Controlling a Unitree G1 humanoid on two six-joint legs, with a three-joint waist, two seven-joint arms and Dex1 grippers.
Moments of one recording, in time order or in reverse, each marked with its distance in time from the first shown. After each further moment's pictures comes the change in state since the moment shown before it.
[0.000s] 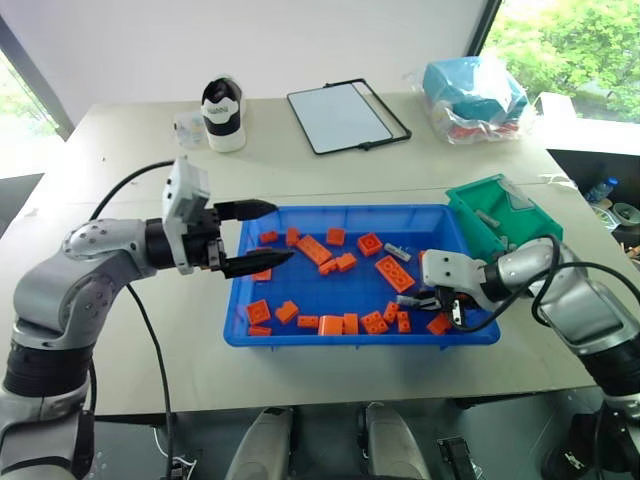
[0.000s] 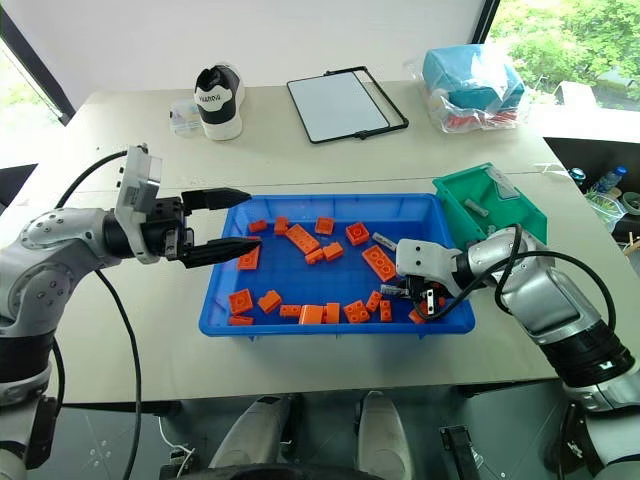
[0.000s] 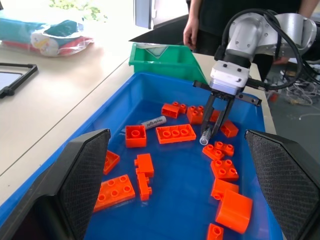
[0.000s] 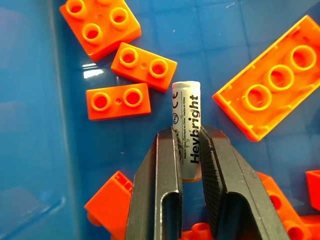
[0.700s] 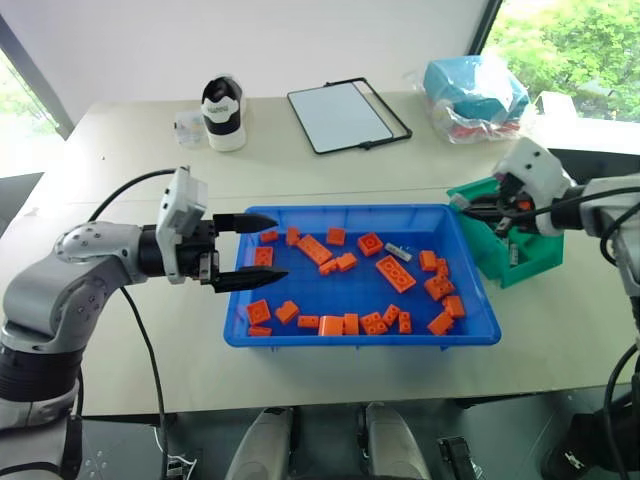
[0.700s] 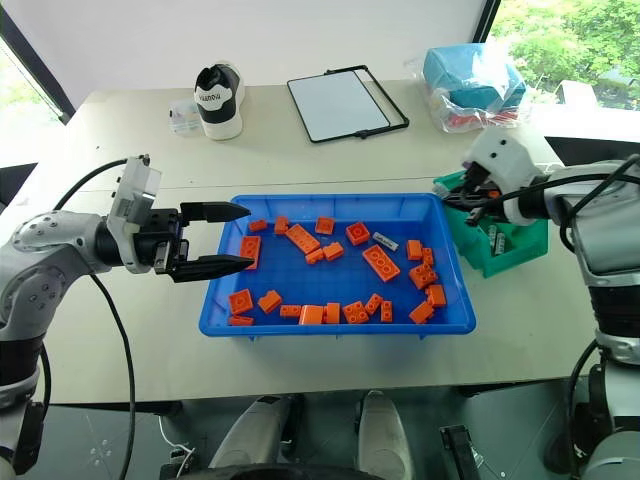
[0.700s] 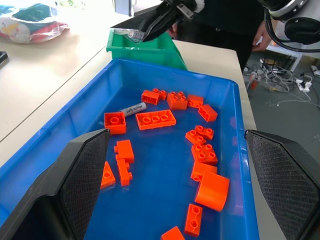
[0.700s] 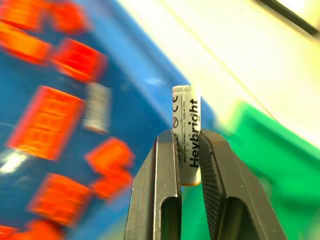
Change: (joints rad) left arm 0.015 0.029 -0.008 -0.004 -0.005 0.004 -0.071; right arm -0.218 -0.060 -0.230 0.271 0.037 0.184 -0.290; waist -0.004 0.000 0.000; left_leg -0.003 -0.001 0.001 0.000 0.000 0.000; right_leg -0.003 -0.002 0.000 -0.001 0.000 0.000
